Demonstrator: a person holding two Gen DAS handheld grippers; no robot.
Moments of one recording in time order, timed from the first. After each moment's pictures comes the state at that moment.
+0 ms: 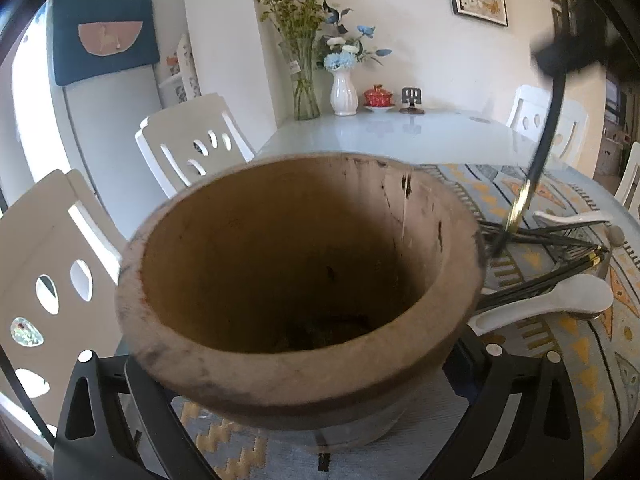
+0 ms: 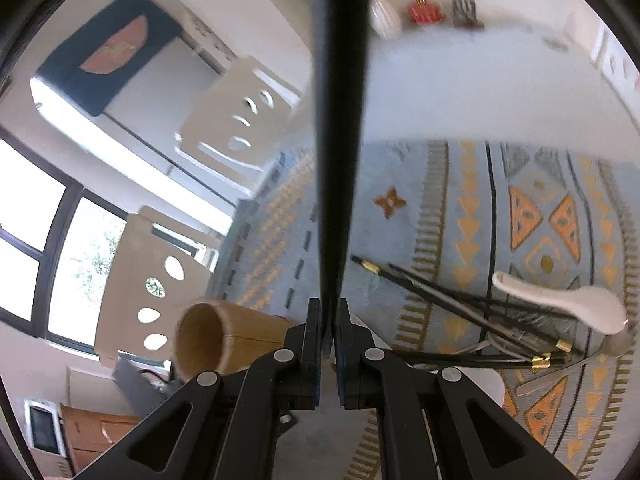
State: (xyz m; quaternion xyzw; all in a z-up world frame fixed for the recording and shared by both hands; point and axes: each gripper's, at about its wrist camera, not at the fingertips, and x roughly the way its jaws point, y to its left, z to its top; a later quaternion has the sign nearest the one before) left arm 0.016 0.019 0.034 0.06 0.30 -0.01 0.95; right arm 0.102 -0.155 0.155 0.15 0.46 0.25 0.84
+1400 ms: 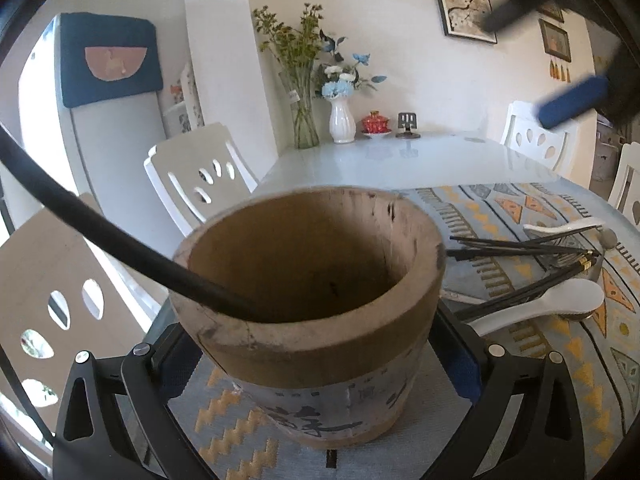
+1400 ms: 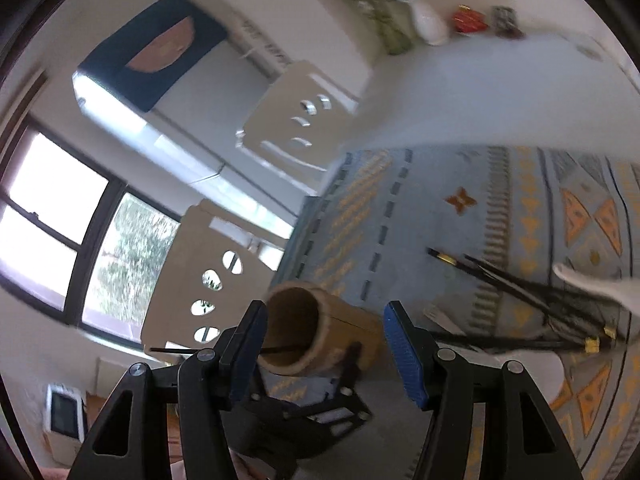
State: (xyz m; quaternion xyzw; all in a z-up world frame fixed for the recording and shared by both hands) left arm -0.003 0.024 0.045 0.07 0.26 -0.01 0.96; right arm 0.075 -0.140 0.153 0.20 0.46 0.30 0.81
